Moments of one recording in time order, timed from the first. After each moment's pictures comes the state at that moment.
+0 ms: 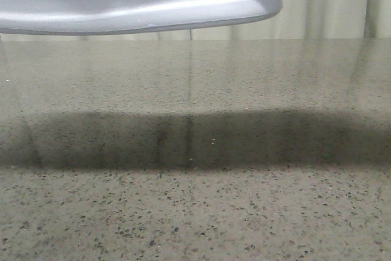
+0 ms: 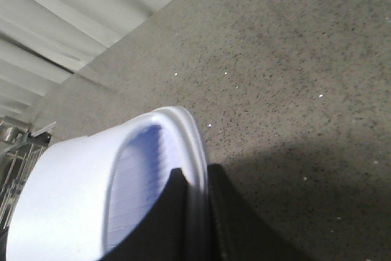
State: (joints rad) left arm -0.08 0.66 -0.35 -1.55 0.66 0.26; right arm 0.13 0.67 -0.67 0.81 0.60 -0.06
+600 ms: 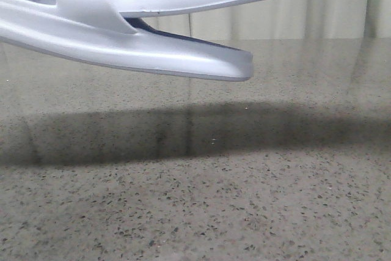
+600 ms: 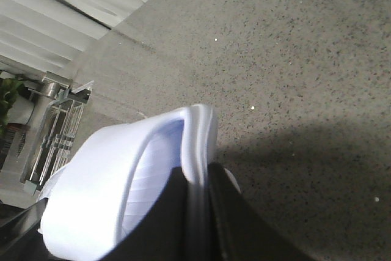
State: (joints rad) left arm -0.08 0.66 -0.35 -1.59 0.71 0.27; right arm 0.12 0.92 -0.67 1.29 0.66 -0.57
